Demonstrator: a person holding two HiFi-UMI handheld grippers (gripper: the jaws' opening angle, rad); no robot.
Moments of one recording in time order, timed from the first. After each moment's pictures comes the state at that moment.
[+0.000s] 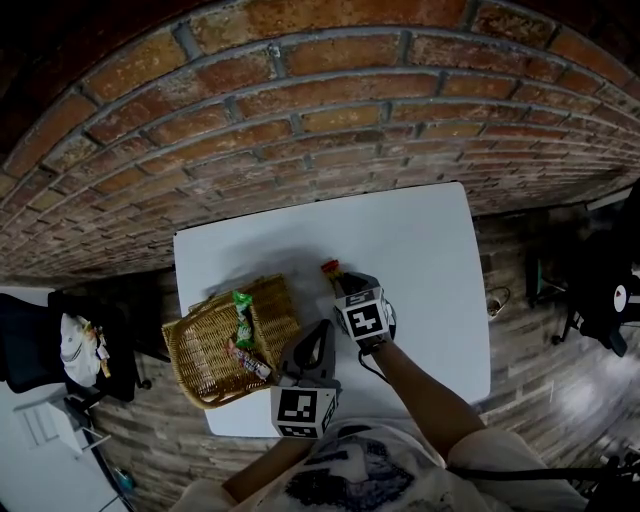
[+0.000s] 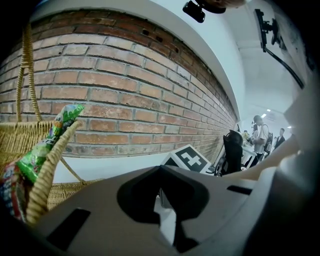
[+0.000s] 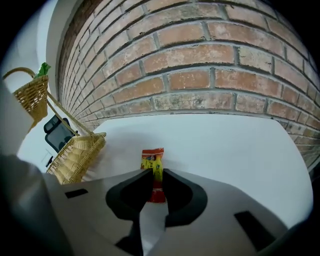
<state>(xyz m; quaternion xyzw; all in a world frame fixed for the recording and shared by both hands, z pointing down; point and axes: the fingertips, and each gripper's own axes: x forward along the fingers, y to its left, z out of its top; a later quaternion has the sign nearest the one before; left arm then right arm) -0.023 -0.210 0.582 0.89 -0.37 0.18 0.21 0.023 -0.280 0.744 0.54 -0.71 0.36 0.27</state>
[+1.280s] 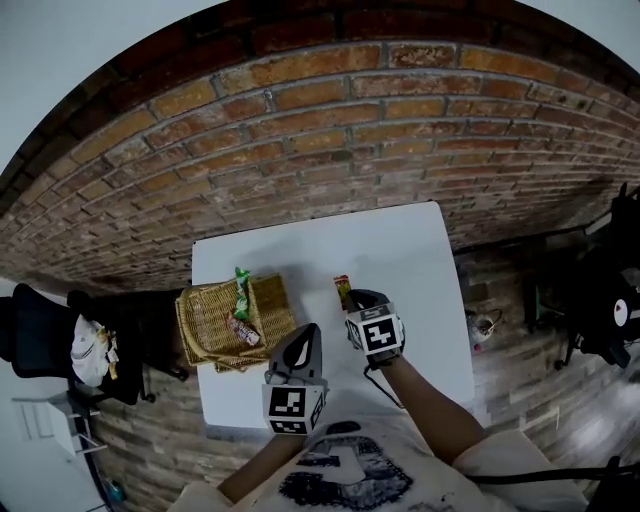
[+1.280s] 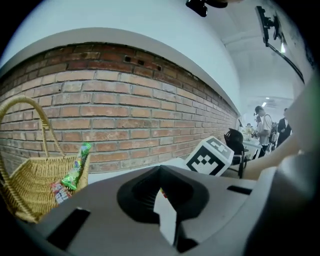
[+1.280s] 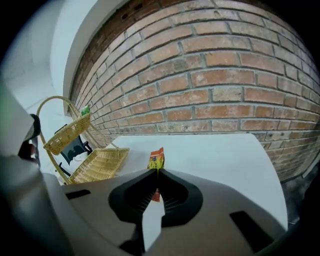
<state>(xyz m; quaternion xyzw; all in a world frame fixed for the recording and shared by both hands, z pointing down) -0.021 -0.149 0.519 0.89 -0.41 0.17 0.13 0.063 -0.207 0.656 0.55 -0.74 0.33 0.21</state>
